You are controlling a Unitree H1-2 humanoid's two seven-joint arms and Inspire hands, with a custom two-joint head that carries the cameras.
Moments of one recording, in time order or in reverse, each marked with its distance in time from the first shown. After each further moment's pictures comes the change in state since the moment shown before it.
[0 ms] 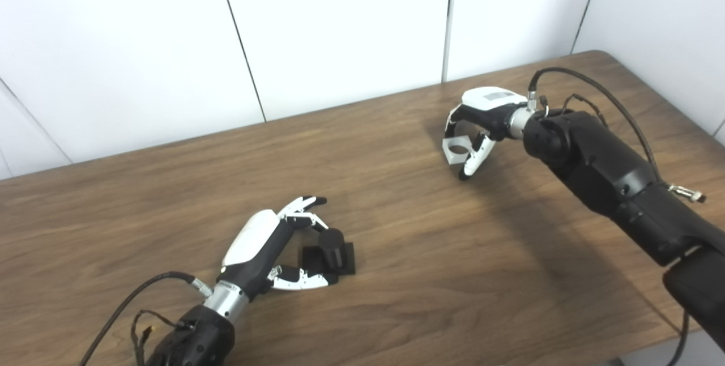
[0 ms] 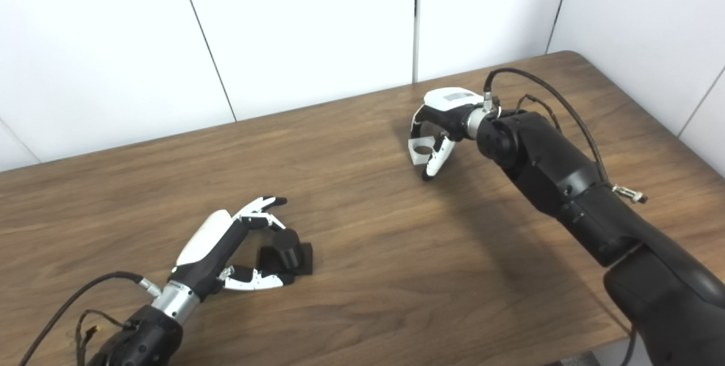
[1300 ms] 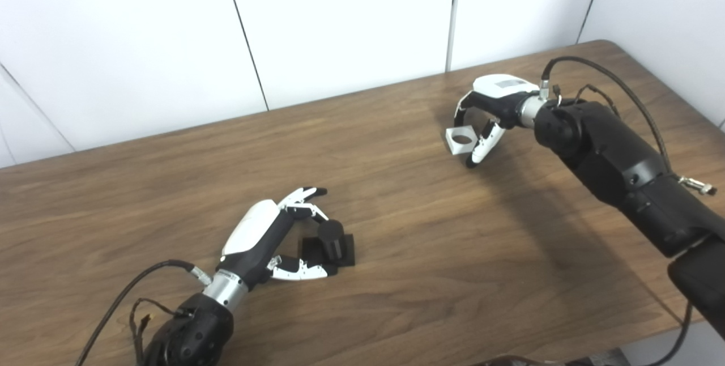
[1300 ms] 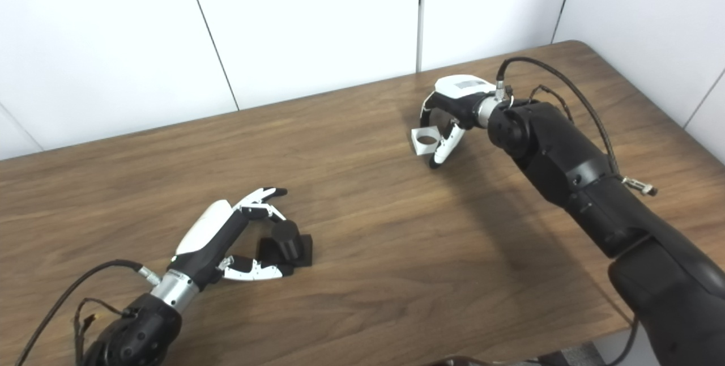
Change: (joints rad) left arm 0.003 0.004 0.011 -0.015 0.000 0.014 -0.031; right arm 0.010 -0.006 -0.032 0.038 0.006 -0.013 -0.034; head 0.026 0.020
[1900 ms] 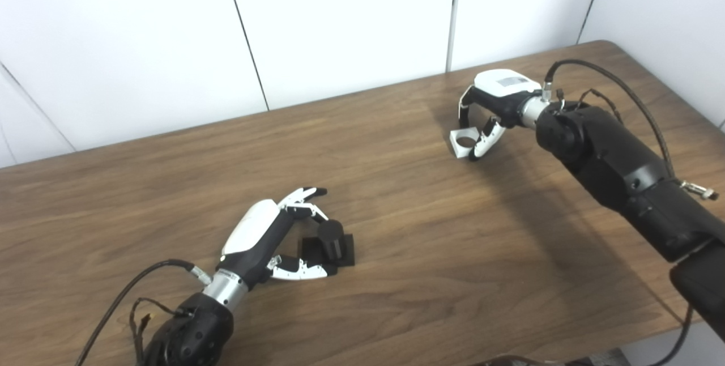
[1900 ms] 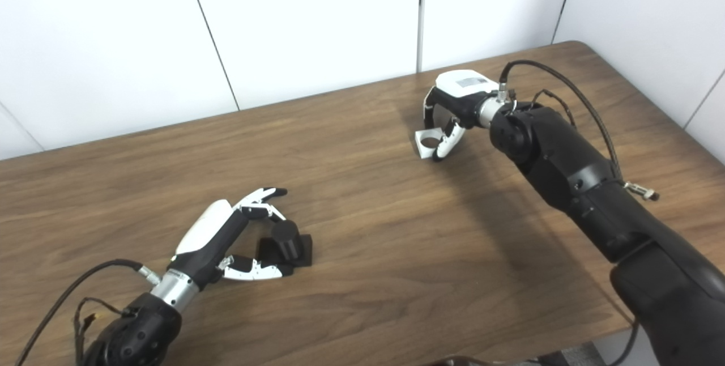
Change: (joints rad) left arm 0.000 0.000 0.002 -0.001 0.002 0.003 -0.002; right arm 0.014 0.001 -0.002 0.006 -0.008 -0.029 -0.096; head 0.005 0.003
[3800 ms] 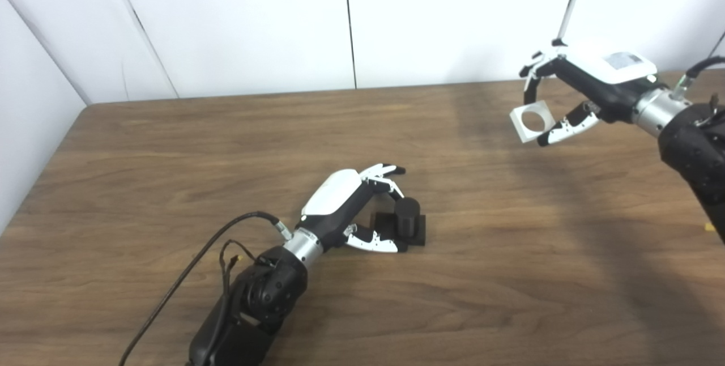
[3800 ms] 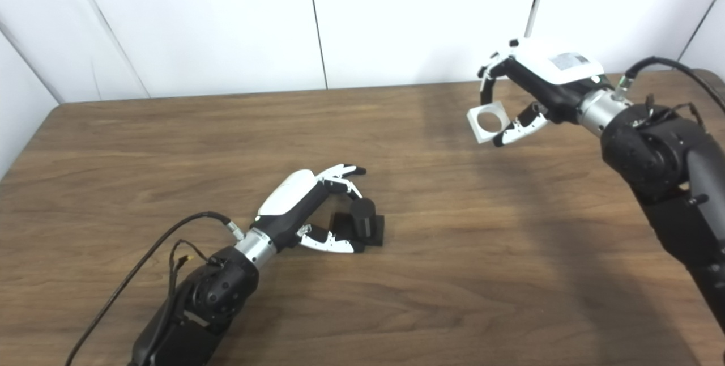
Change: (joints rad) left arm -0.022 -0.053 -0.024 0.047 0.060 0.016 0.069; right arm 0.067 -0.031 -0.159 -0.444 0.102 -0.130 0.102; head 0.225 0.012
